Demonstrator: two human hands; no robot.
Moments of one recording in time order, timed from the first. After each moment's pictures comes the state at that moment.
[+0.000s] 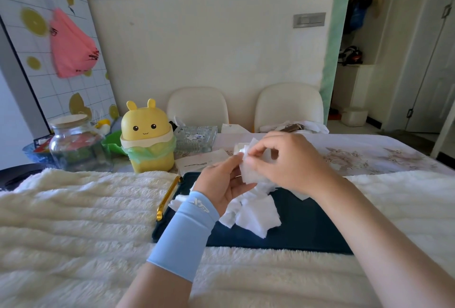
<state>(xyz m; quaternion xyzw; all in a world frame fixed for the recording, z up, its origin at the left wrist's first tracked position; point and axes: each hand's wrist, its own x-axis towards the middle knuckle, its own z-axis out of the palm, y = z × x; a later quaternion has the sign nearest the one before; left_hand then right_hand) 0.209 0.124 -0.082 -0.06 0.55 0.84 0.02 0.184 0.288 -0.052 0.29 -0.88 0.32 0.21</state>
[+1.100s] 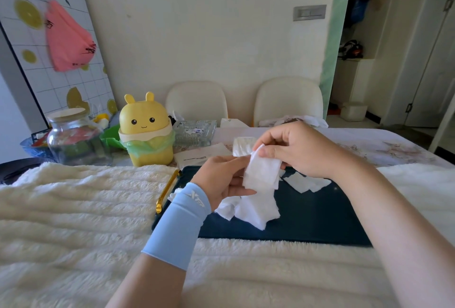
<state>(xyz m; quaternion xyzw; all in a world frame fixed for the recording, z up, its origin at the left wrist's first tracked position) 0.214 0.120 -0.078 -0.02 0.66 0.75 0.08 0.182 0.307 -0.035 0.31 -0.84 0.43 0.01</state>
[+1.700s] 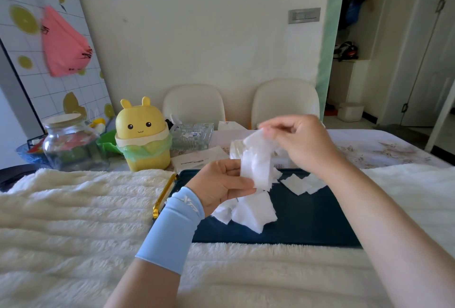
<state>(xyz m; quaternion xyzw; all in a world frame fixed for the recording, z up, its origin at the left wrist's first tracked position) 0.211 0.114 -0.085 0.05 0.64 0.76 0.12 0.169 0.309 -0.041 0.24 -0.80 0.51 0.19</state>
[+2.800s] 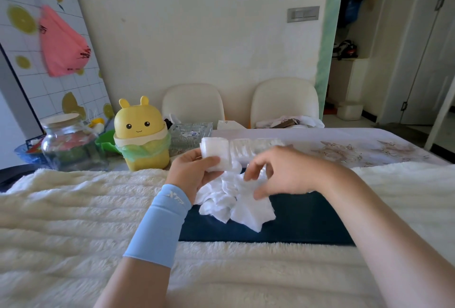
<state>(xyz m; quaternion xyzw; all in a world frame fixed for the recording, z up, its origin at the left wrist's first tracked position) 0.200 0.088 -0.085 -0.10 0.60 0.79 -0.08 0.183 0.300 -0.049 0.28 -0.93 0.23 -0.08</state>
